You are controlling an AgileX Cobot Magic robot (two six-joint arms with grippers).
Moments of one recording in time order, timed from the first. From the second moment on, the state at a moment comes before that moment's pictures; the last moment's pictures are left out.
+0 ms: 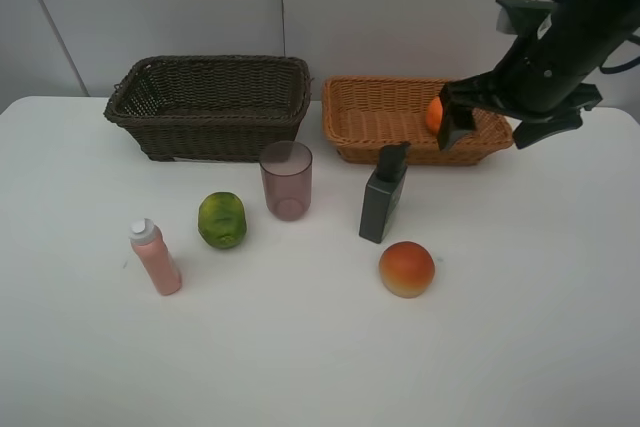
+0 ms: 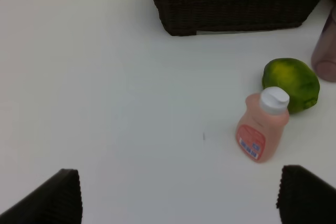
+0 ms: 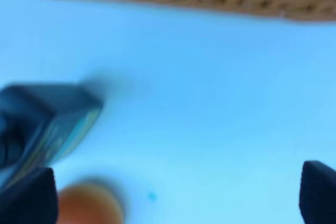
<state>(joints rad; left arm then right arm) -0.03 -0.01 -0.51 0.01 1.06 -0.02 0.30 1.60 -1.12 -0.05 0.85 0.21</state>
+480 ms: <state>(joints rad) -0.03 -0.01 -0.51 0.01 1.06 -0.02 0.42 1.51 -0.99 -0.03 0.86 0.26</state>
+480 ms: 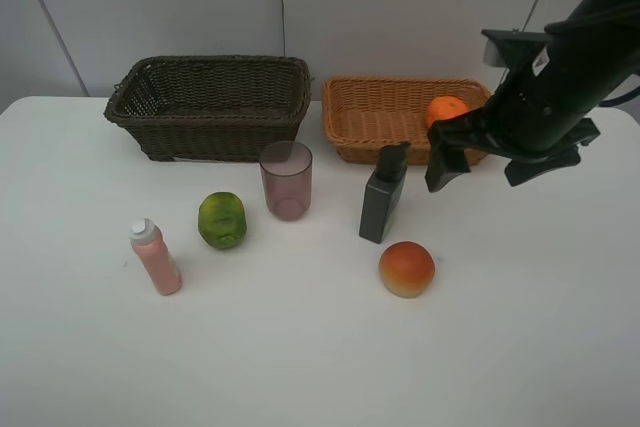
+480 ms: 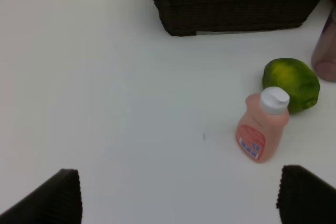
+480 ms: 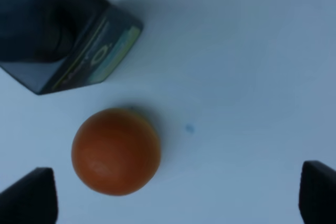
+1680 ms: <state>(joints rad) -0.03 -0.01 -0.51 0.01 1.06 -0.02 0.57 1.64 -0.64 0.18 0.30 -0.45</state>
